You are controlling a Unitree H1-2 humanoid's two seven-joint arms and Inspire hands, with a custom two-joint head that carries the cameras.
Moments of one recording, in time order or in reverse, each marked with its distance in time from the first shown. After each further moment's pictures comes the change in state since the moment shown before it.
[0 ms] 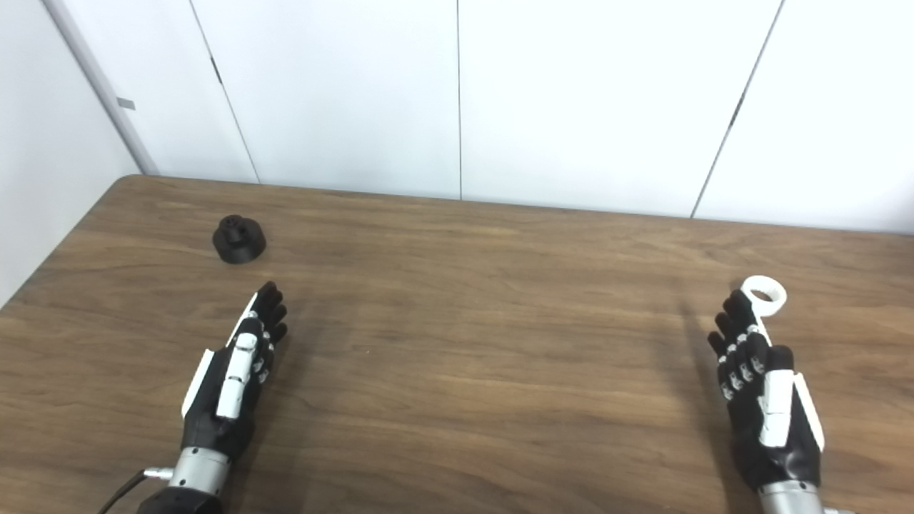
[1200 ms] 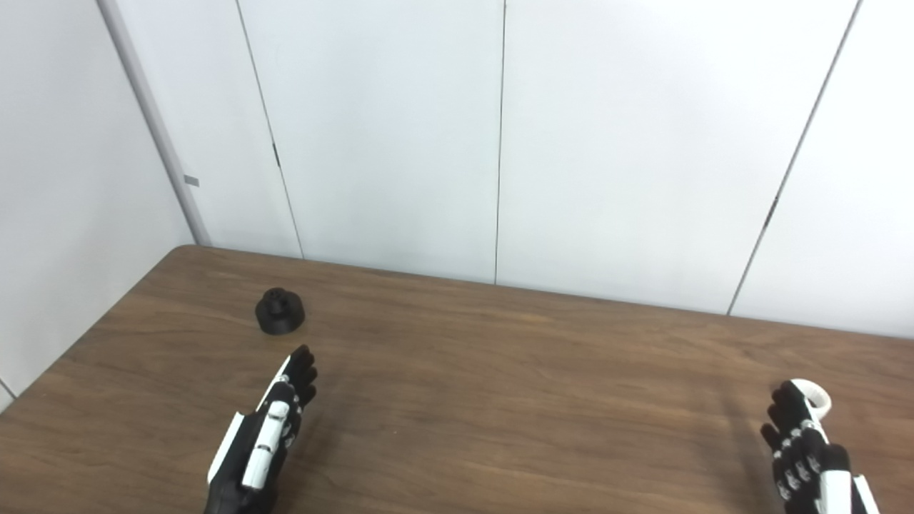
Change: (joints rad) left arm -0.021 -0.008 -0.011 0.038 0.016 -0.084 0.000; right arm -0.031 -0.025 -0.008 0.062 -0.005 -0.055 0.012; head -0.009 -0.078
